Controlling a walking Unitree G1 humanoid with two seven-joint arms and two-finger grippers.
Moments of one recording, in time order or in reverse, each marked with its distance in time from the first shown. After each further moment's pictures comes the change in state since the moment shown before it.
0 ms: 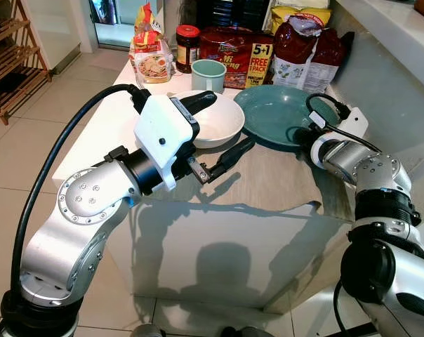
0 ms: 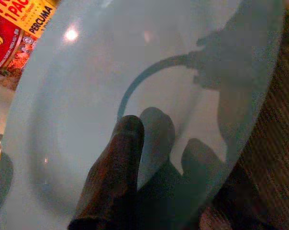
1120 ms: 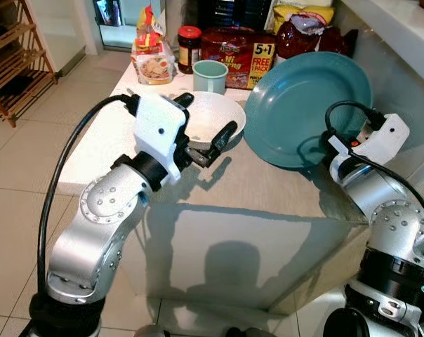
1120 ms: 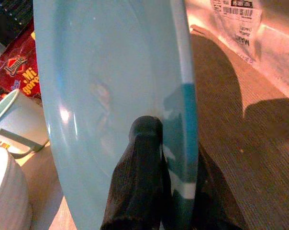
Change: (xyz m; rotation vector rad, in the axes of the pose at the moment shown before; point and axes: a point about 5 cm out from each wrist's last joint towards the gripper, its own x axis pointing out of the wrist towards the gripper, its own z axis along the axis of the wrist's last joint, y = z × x) left arm 0.008 0.005 -0.025 -0.123 0.050 0.257; right arm -0.073 -0.003 -0.009 -0.120 -0.268 0.041
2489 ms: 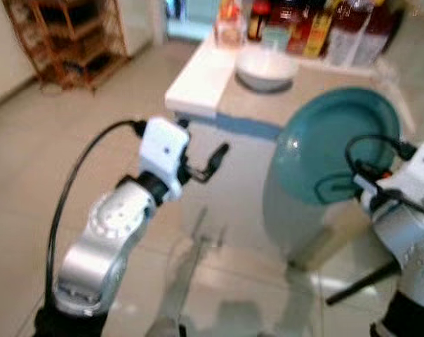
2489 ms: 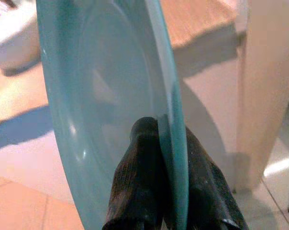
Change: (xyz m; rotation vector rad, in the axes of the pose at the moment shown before) left arm -0.008 -0.003 -0.030 -0.042 0.112 0.069; right arm -0.045 -0.032 0.005 -0.171 -0.056 -0.188
